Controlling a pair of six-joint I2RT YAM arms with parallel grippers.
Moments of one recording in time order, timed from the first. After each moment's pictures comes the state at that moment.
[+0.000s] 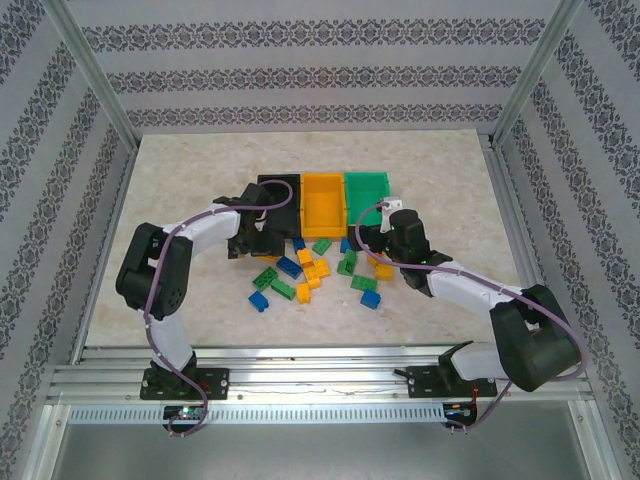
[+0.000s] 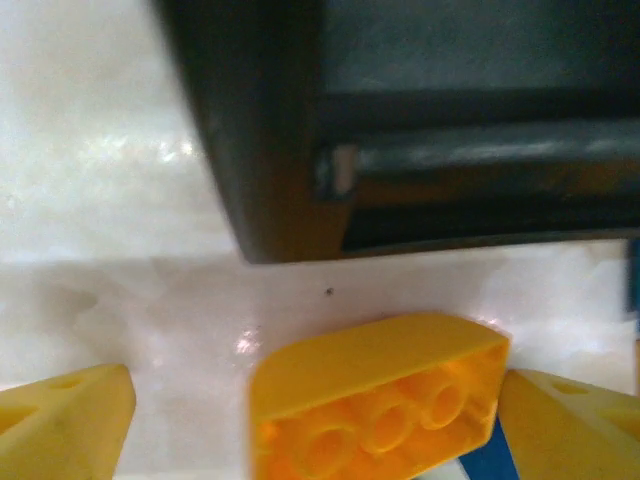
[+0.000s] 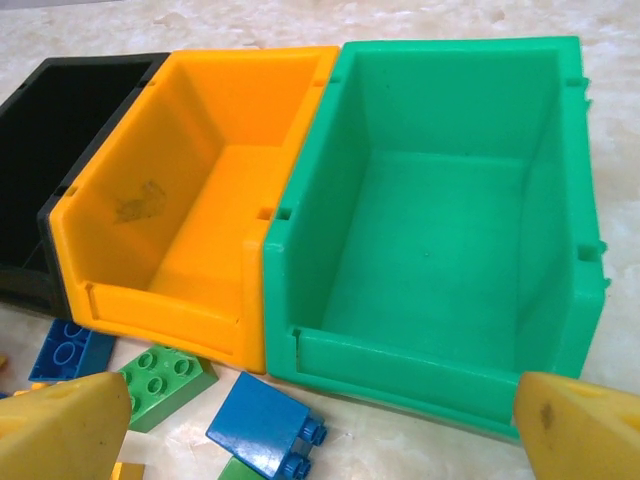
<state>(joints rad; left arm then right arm) -0.35 1.85 1.21 -0.73 0.06 -0.41 0.45 1.35 0.60 0.23 0.00 0.28</state>
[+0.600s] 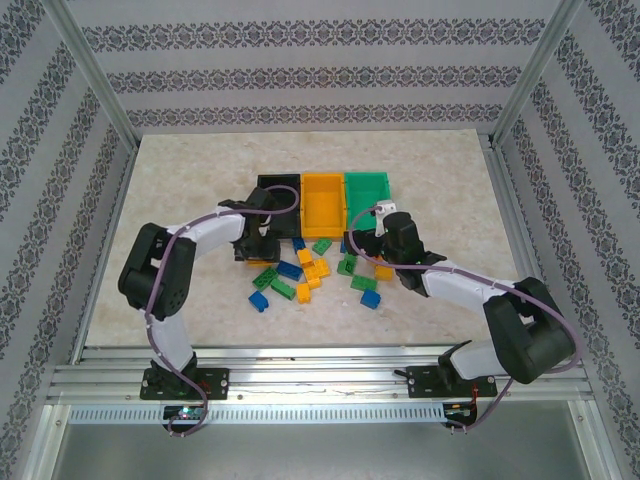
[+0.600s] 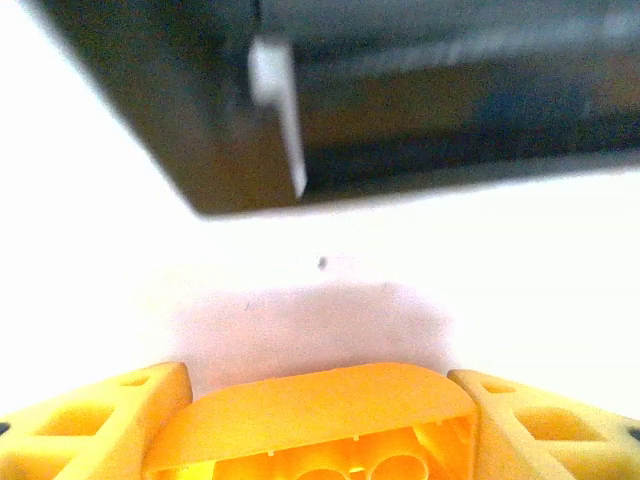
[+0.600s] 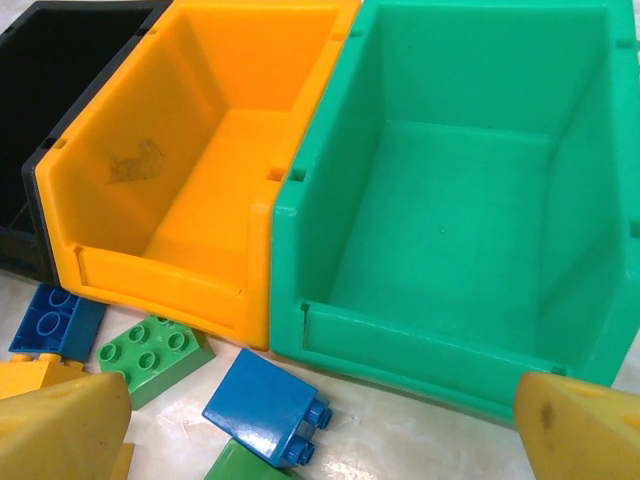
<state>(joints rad) -0.38 1.81 1.16 -0.75 0.02 -0.37 0.48 1.39 0.60 0.24 0.03 0.25</state>
